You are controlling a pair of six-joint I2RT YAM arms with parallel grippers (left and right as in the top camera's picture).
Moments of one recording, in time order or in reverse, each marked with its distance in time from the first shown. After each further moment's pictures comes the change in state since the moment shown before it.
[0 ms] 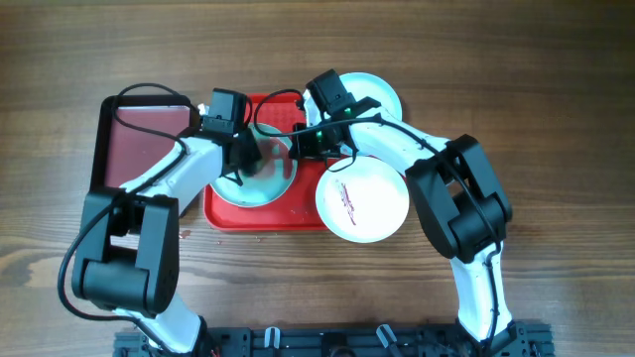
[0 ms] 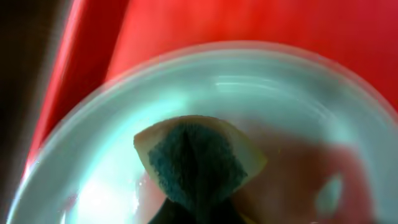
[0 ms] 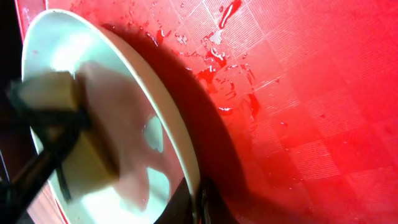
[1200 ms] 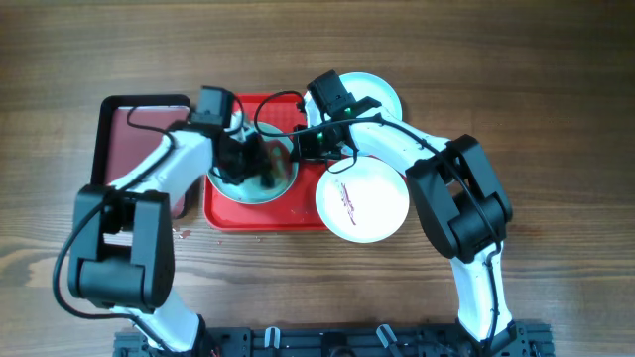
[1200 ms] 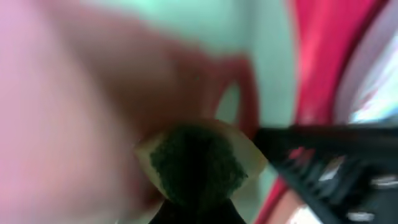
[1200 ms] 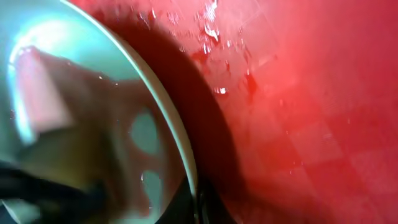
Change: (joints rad) left arm 0.071 0.008 0.057 -0.106 0.486 0.027; right arm -0.001 0.000 0.000 -0.044 -0.018 0.001
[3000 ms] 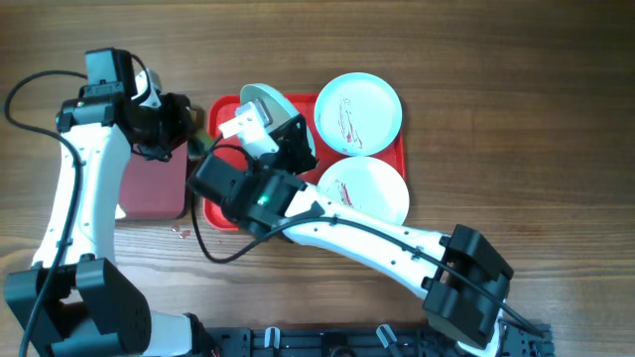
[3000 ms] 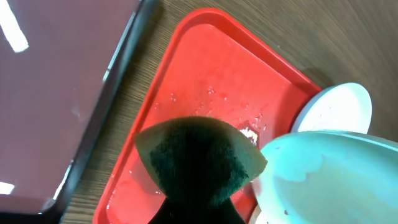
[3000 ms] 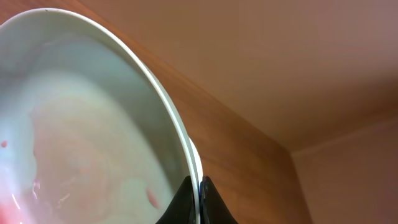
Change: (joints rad) left arm 0.272 -0.217 0.241 -0.353 -0.106 0.108; right arm 0.545 -0.257 0.145 -0.293 1.761 -0.228
